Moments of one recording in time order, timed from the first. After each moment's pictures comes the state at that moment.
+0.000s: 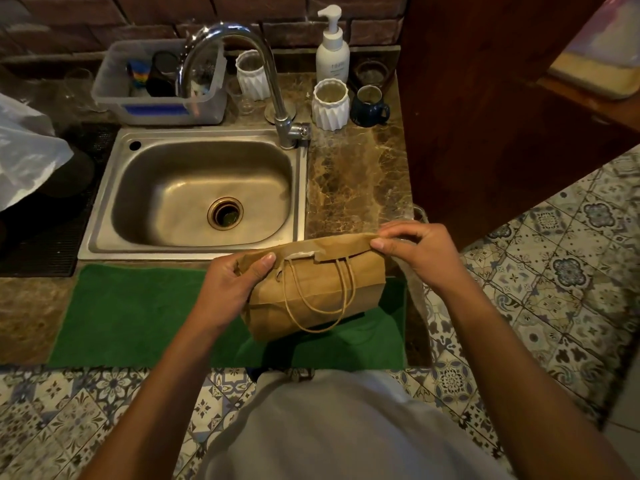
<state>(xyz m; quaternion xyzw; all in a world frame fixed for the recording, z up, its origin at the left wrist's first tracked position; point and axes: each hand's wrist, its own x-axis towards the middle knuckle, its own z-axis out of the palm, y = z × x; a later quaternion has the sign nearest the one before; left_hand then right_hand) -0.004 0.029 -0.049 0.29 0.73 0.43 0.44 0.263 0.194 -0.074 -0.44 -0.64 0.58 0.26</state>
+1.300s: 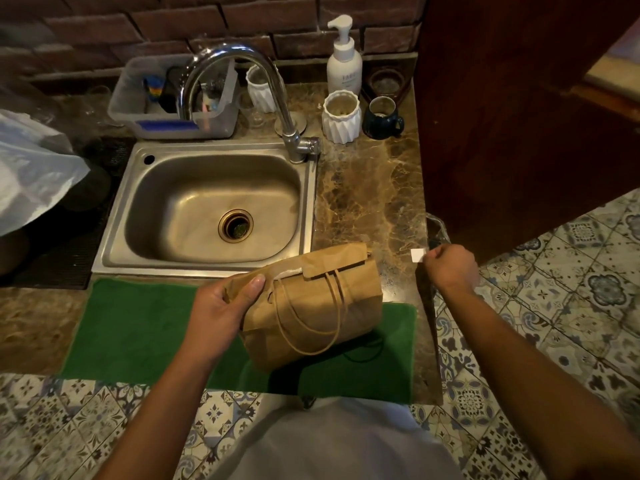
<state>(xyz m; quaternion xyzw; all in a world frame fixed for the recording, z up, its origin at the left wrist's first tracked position) -0.001 0.036 -0.048 0.25 0.77 0.44 0.38 0.281 0.266 -0.184 -0.74 -0.61 0.28 0.02</state>
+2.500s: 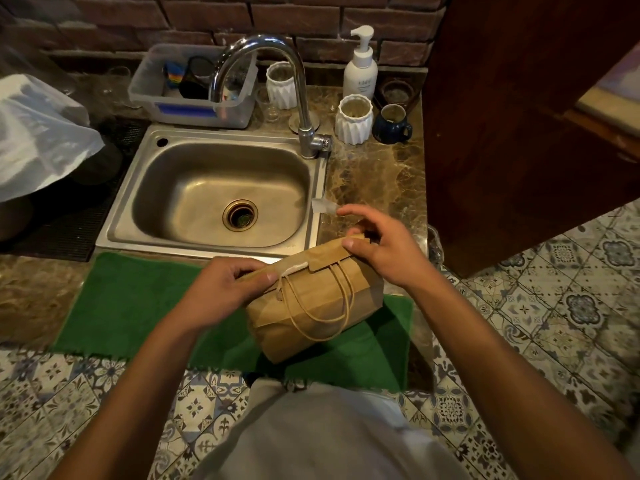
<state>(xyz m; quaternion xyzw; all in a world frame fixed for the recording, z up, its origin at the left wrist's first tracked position) -0.026 0.020 -0.031 0.36 0.73 0.34 0.47 0.197 0.200 -0.053 -0.32 -0.74 0.56 0.19</state>
